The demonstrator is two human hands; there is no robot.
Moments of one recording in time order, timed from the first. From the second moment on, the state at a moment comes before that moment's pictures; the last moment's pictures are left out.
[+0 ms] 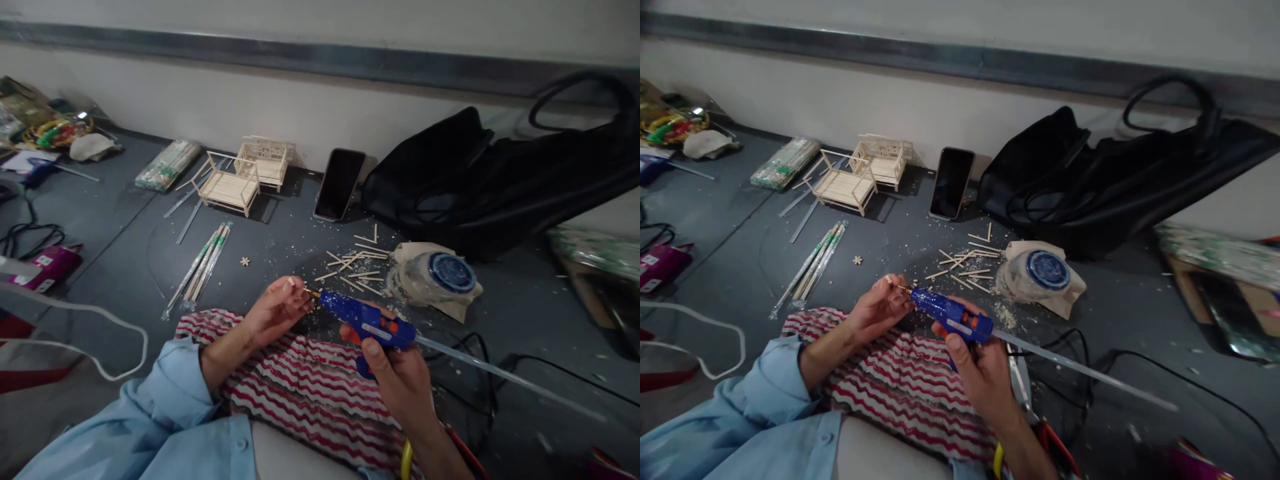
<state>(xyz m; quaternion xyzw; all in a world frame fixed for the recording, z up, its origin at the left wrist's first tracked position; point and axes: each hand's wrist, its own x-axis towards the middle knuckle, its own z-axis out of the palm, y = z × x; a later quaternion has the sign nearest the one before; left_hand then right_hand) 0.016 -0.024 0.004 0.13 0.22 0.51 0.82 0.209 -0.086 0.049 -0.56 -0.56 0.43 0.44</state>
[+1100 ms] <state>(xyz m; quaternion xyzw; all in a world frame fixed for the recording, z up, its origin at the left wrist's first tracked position) 0.018 -0.027 0.001 0.16 0.26 0.49 0.82 0.212 -0.096 0.034 -0.52 -0.64 0.38 0.42</state>
